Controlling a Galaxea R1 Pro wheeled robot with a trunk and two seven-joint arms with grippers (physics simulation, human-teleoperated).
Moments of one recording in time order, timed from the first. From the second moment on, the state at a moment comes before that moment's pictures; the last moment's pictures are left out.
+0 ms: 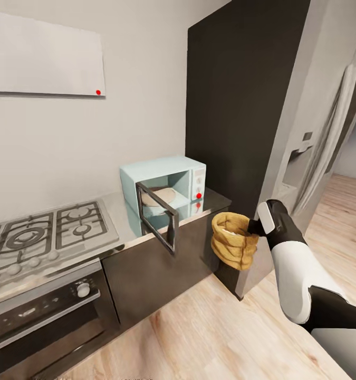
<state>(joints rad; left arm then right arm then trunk) 0.00 0.01 0.03 -0.04 0.25 -0.09 0.01 -1.13 0.01 -0.31 -0.70 -0.18 1.05 -0.54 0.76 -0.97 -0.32</state>
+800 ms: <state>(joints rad) 0.00 0.01 0.03 -0.04 0.24 -0.09 0.01 -1.13 0.01 -0.31 -0.70 -0.17 1.05 -0.54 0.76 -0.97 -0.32</state>
